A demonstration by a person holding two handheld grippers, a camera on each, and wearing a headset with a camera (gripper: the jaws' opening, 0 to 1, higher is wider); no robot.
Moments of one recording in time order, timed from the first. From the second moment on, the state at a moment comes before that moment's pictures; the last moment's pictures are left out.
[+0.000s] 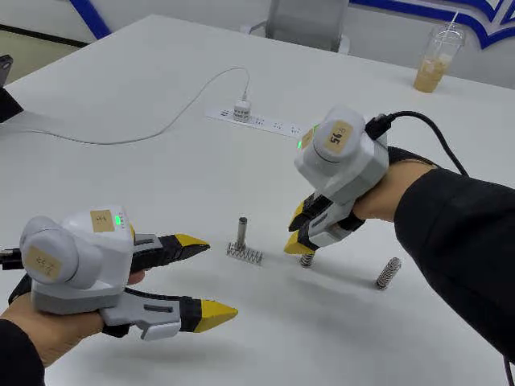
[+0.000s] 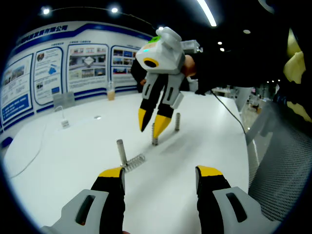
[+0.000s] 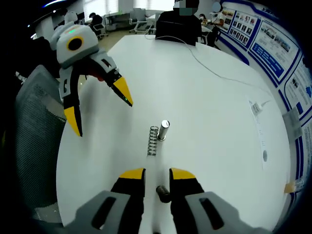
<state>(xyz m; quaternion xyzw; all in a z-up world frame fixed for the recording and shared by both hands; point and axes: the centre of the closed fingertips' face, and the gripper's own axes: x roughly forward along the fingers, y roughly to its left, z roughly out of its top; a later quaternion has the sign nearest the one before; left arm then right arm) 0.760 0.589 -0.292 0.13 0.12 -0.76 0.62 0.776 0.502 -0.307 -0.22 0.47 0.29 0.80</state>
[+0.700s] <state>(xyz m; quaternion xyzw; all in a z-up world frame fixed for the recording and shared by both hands) 0.766 0.591 -0.293 0.13 0.12 -0.76 0.63 0.796 0.526 -0.341 -0.20 0.48 0.29 0.80</state>
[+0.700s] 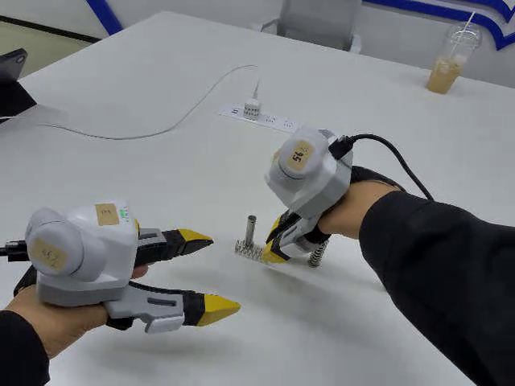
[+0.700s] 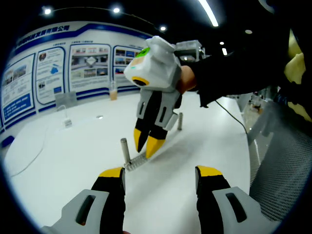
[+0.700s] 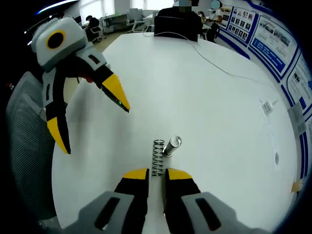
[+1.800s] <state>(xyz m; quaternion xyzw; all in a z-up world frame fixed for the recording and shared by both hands) 0.763 0.588 -0.294 0.14 0.12 -0.76 0.62 0.766 0.553 -0.316 -0.23 0.47 0.34 0.78</state>
